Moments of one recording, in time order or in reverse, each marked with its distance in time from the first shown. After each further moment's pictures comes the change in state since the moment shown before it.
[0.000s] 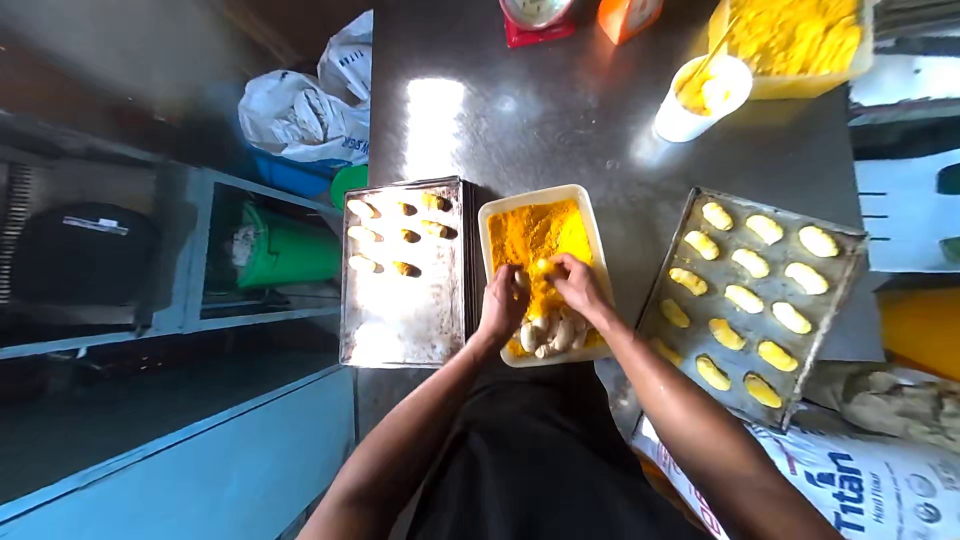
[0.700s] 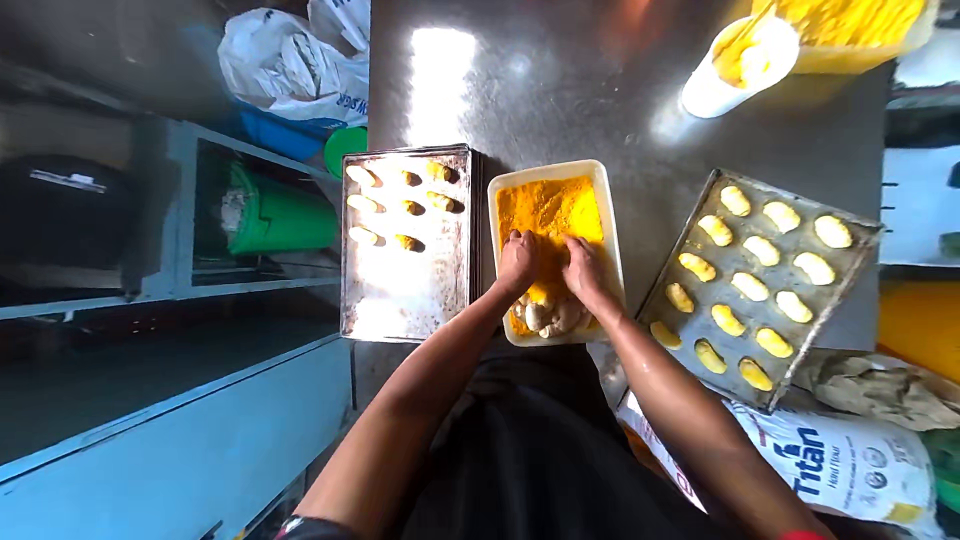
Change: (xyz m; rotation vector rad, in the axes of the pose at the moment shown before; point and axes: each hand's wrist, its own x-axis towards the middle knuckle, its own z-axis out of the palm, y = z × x) left_hand 0.061 -0.018 0.034 0.292 -0.110 -0.220; right_hand 0.009 0.020 0.029 -0.365 0.106 -0.061
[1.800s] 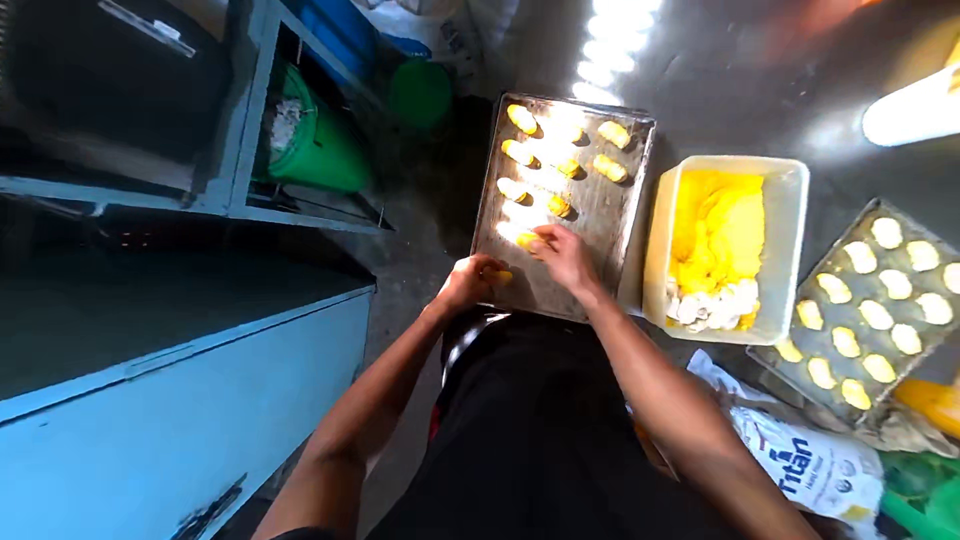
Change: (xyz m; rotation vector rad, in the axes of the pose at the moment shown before) left_hand -0.132 -0.424 -0.164 -0.439 -0.048 0.231; right_hand -0.052 -0.330 0.184 0.427 -0.236 -0.069
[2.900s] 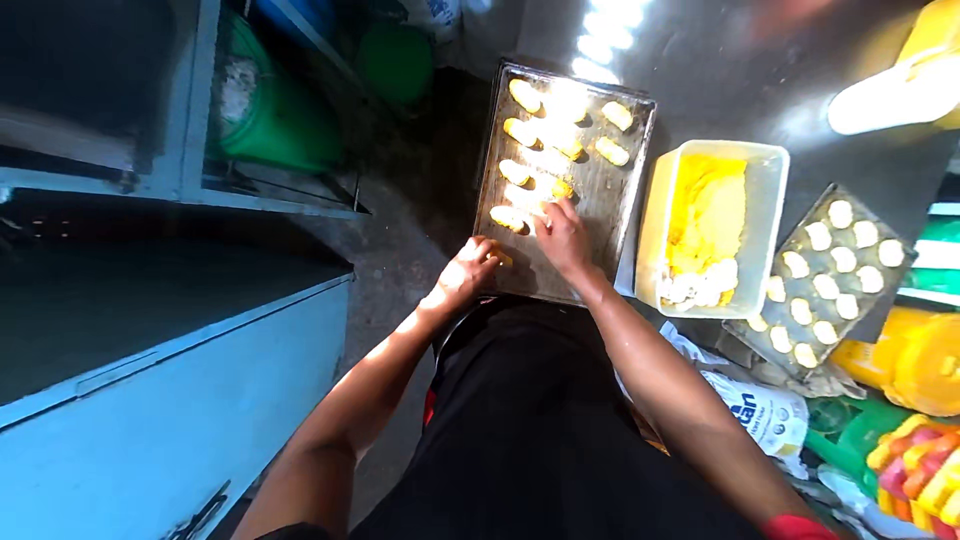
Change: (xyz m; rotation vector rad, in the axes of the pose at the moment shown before) left_hand -0.011 -0.032 0.000 0.439 0.096 0.474; right_hand 0.021 0.012 0.027 -0.607 0.223 -0.244
